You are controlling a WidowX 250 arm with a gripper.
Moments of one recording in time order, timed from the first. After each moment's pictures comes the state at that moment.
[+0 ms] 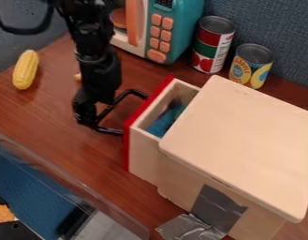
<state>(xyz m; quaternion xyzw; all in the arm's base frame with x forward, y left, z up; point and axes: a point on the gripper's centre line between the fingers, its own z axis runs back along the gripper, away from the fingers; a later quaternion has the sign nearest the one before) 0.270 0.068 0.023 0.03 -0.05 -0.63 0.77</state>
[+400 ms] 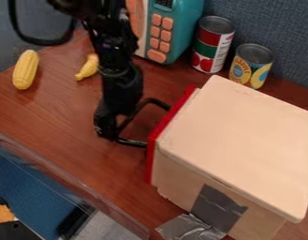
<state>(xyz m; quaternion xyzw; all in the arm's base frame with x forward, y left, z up) 0.272 0.031 0.019 0.02 -0.06 -0.64 0.76</state>
